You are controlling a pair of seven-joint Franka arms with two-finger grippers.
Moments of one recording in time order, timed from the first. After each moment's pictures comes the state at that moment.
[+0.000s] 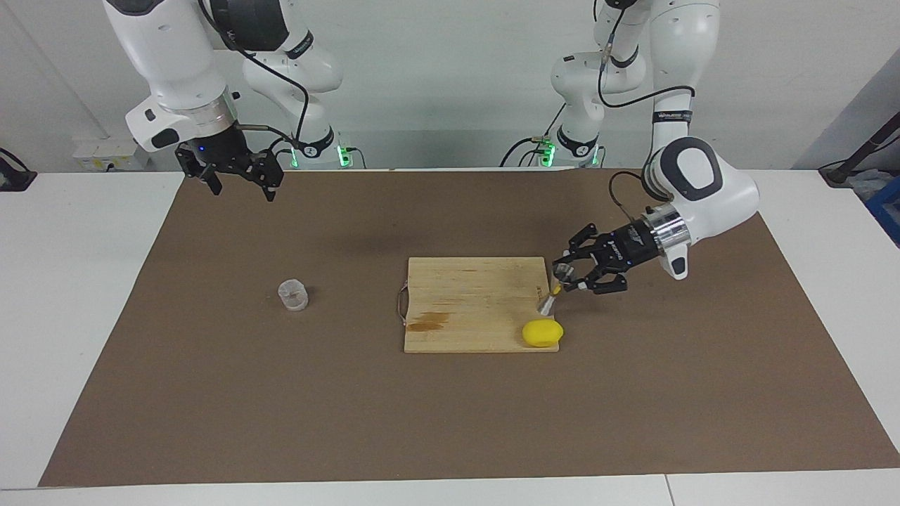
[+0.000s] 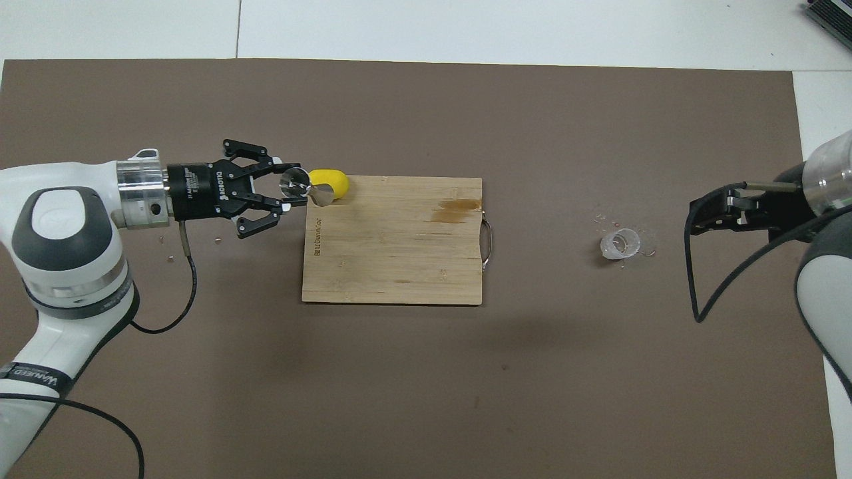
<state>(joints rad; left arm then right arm) -0.03 0.19 -0.12 -1.98 -1.30 2.03 -1.12 0.03 -0.02 0.05 -1.62 -0.04 1.55 0.23</state>
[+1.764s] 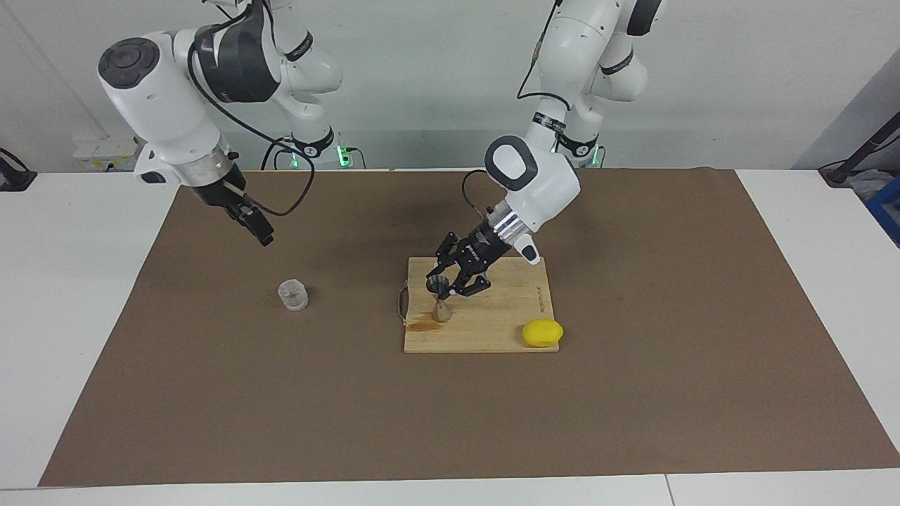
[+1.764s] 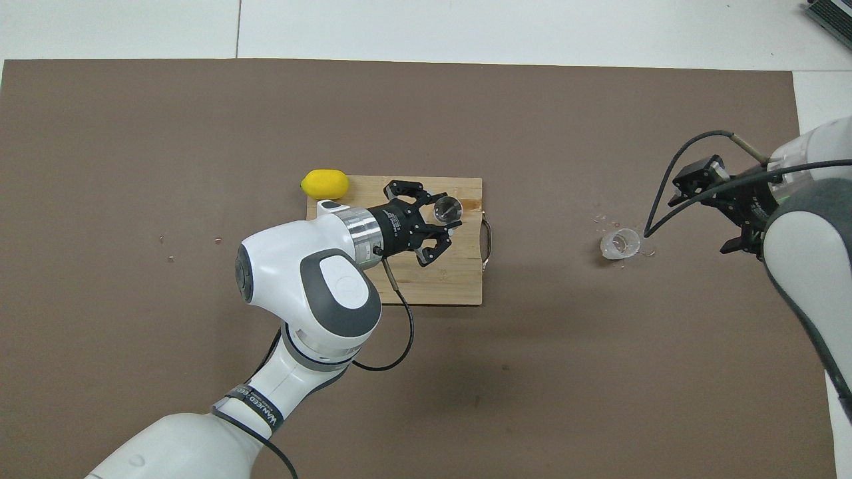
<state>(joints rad) -0.56 0.33 -0.12 -1.92 -1.48 2.76 -1.33 -0.04 0.06 0.05 -1.74 0.09 1.73 0.82</state>
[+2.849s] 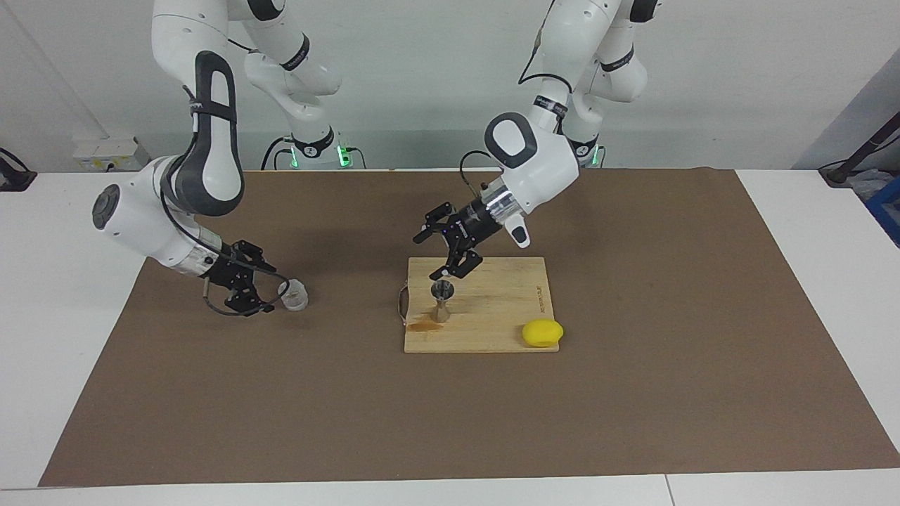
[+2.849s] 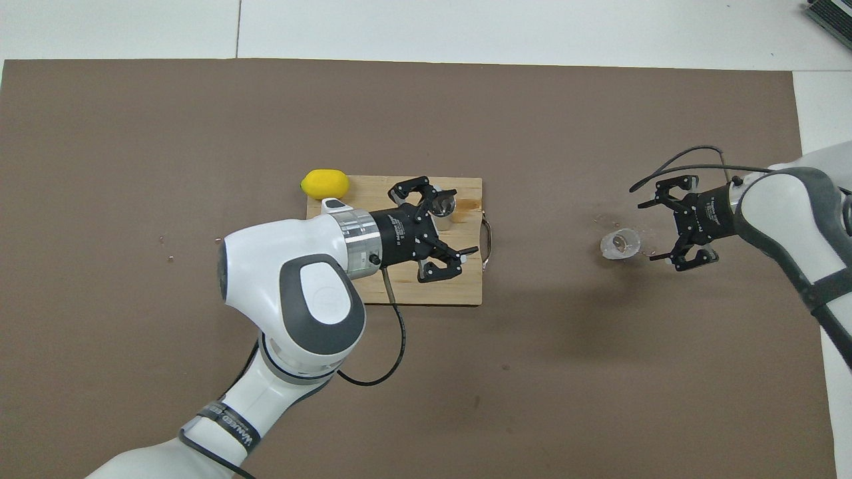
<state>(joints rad) -0.55 0.21 -0.10 -1.95 -1.45 2.56 -1.34 -0.19 0.27 0.04 -1.94 0.47 2.01 1.05</state>
